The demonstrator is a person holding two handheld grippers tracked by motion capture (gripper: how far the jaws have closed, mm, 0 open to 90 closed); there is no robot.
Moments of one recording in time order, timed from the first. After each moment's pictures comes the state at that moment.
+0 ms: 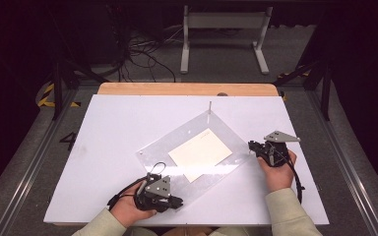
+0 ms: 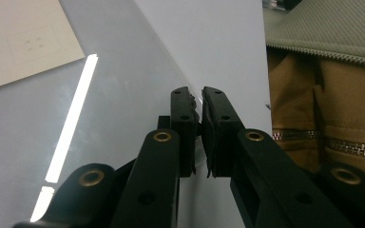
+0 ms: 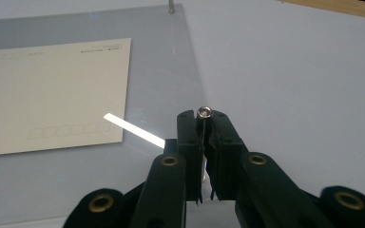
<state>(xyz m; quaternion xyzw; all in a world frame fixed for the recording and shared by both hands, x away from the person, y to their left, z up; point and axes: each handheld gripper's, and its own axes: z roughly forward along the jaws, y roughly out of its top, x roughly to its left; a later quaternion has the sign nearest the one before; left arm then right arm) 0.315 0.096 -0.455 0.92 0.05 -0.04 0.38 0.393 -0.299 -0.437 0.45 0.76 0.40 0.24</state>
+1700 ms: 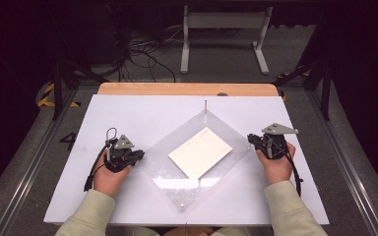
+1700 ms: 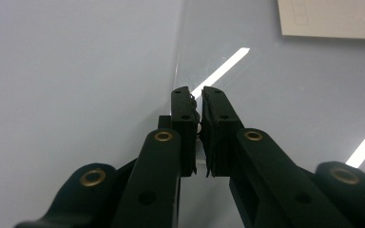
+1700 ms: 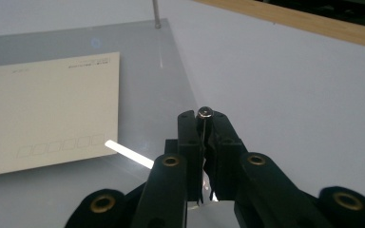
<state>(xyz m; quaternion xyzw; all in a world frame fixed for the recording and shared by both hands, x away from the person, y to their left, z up) 0.401 0.192 -0.456 0.85 0.36 0.13 0.36 0.414 -0.290 -0.416 0.44 0.76 0.39 0.26</state>
